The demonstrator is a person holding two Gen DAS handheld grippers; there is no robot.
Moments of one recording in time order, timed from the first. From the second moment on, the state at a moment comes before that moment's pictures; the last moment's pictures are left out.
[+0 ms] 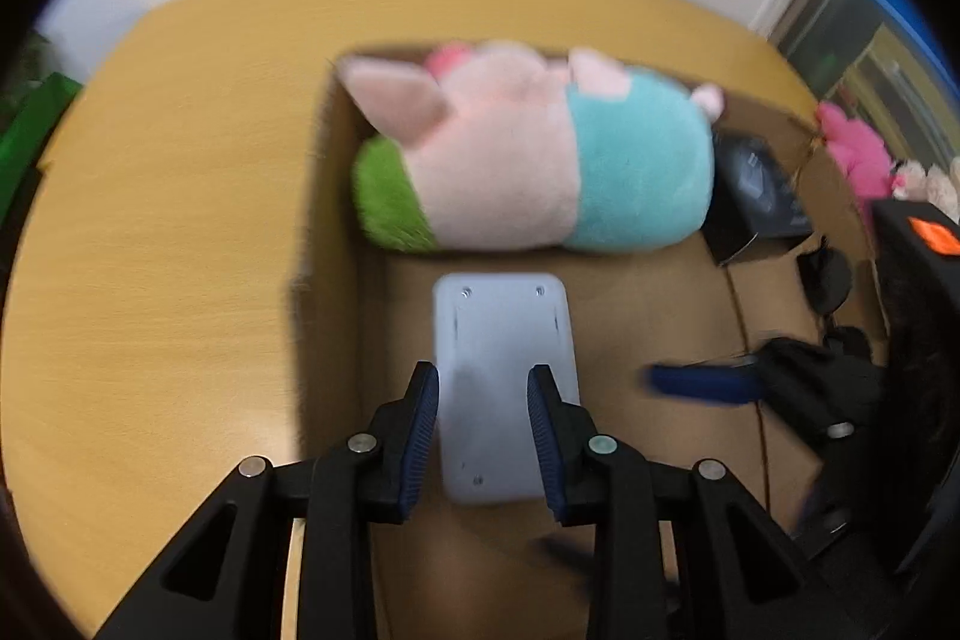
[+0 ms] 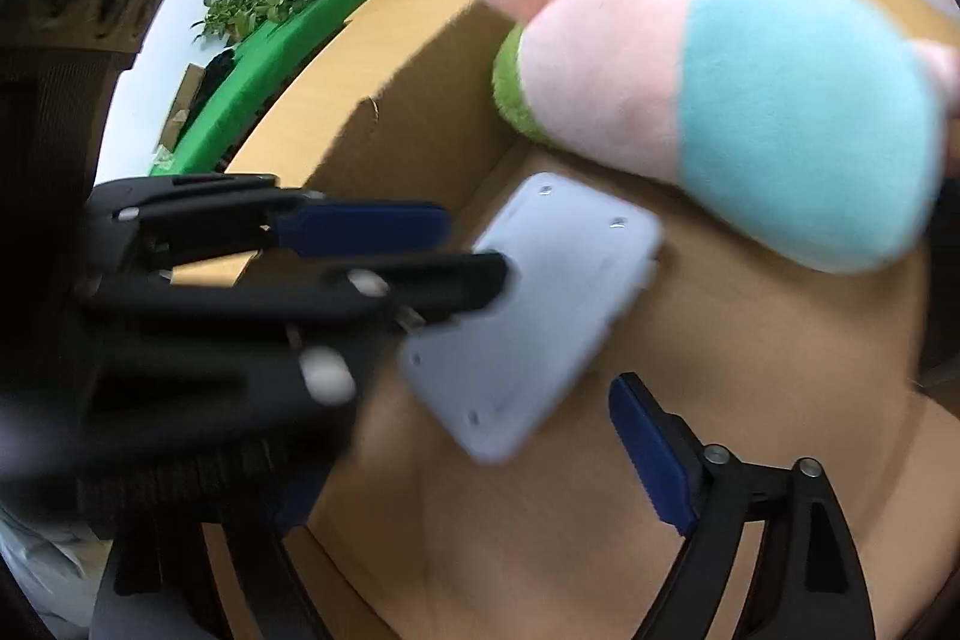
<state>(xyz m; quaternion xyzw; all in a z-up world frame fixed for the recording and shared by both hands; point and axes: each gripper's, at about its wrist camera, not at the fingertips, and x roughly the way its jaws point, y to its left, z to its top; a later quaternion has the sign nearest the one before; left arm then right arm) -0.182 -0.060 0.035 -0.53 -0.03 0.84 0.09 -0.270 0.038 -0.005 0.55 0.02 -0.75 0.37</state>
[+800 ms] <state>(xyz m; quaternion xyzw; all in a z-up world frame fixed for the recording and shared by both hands) 0.037 -0.022 0.104 -0.31 -0.03 0.94 0.10 -0.020 0.154 0.096 0.33 0.03 -0.91 0.23</state>
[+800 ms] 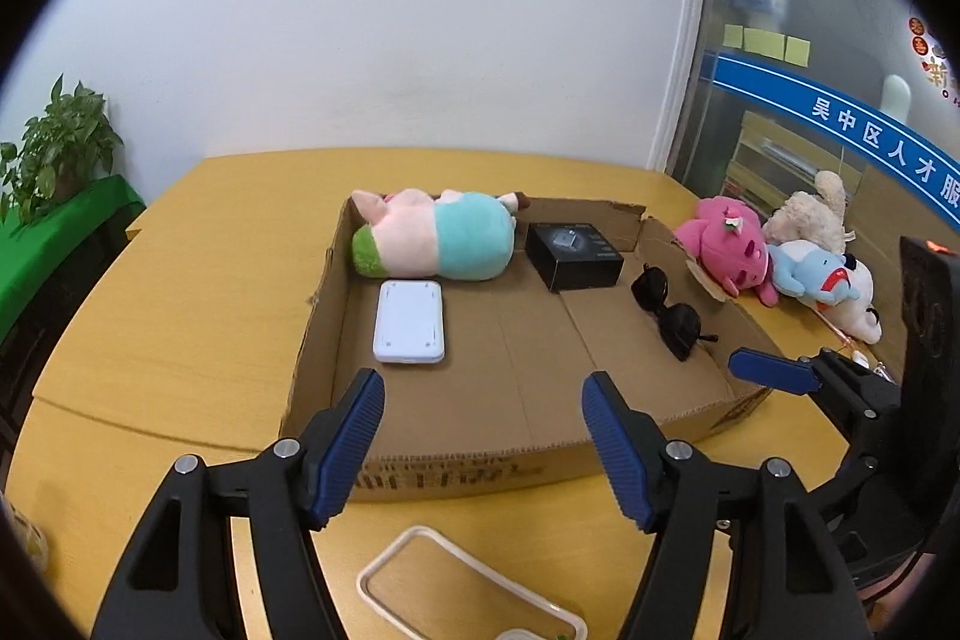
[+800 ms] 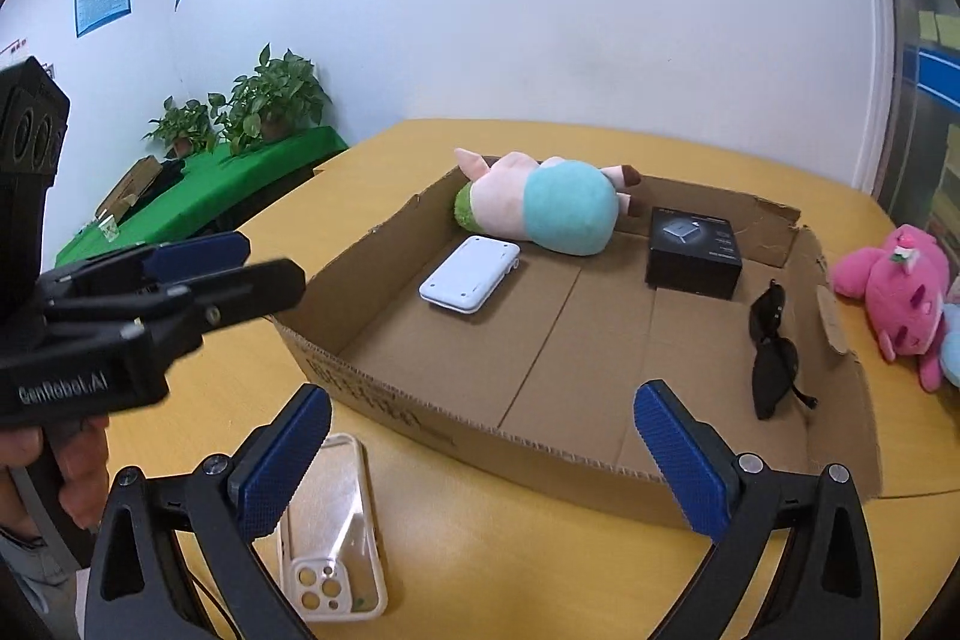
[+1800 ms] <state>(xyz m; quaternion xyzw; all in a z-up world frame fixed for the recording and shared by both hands) 0.050 -0.077 -0.039 -0.51 -0.14 0.85 0.07 0.032 0.083 -0.011 0.43 0.13 -0.82 0.35</state>
